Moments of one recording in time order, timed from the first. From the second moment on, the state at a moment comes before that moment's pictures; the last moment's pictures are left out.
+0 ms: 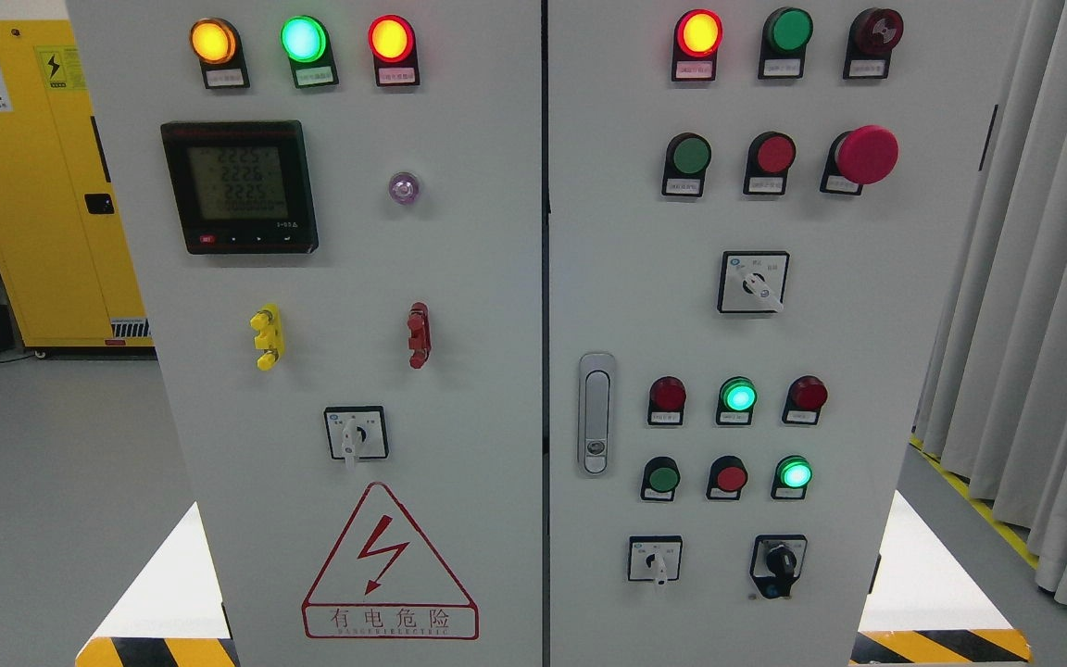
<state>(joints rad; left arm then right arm) 0.05 -0.03 0.00 -1.85 0.00 0.13 0.13 0.10 0.12 -0.16 -0.19 0.12 0.01 -0.20</state>
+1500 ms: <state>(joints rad) -0.28 -0.10 0.00 -1.96 -0.09 0.45 0.24 0.10 0.12 -0.16 -0.19 0.12 0.01 -0.20</state>
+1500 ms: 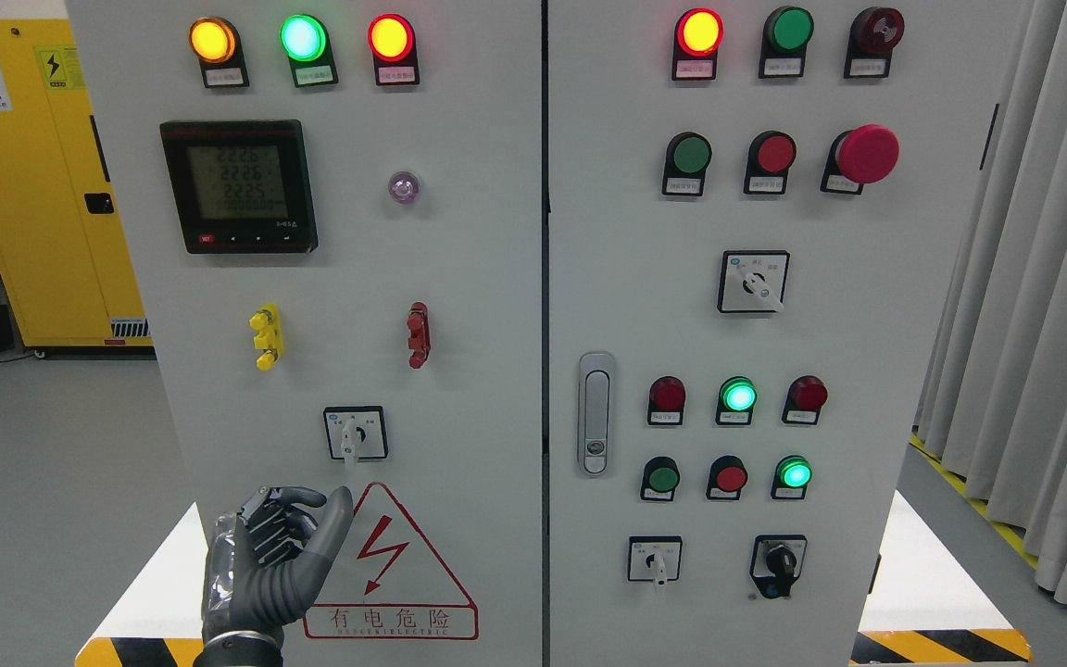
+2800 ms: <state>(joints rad) -0.35 -0.12 -0.03 -1.97 -0.14 0.52 0.27 0.10 0.12 -0.16 -0.19 0.12 0.01 -0.20</state>
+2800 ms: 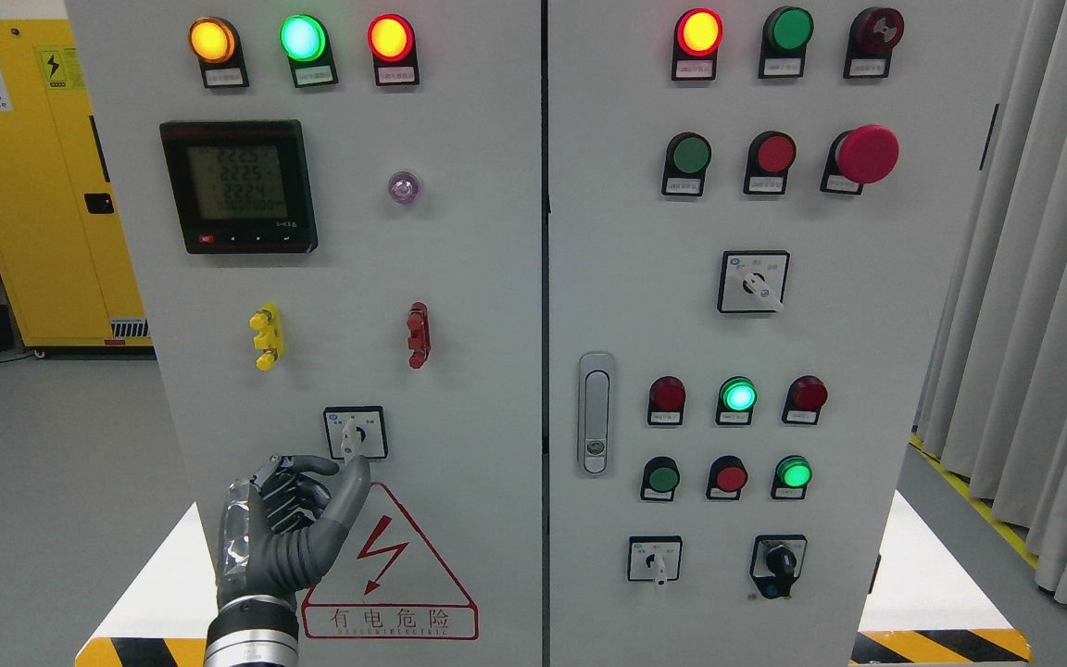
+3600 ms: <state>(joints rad) -0.37 -0.13 -0.05 -1.96 -0.15 0.56 0.29 0.10 0.12 -0.16 -0.19 0.12 0.01 -0.20</state>
